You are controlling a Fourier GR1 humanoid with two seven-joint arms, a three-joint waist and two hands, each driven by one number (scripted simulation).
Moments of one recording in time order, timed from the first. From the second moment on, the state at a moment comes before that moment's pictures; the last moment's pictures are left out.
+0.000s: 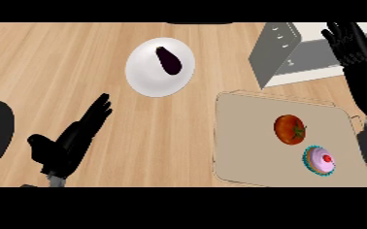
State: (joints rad) left arm 0.00 0.48 -0.36 -1.58 0.41 0.12 0.02; right arm -0.32 -0.47 -0.03 -1.65 -0.15 0.04 0.05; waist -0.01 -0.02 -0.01
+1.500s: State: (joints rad) left arm -0.09 0.51 -0.19 -1.64 0.31 0.21 0.10; right arm 0.15 -0.64 -0.35 -1.38 -0.14 0.42 -0.81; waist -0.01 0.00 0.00
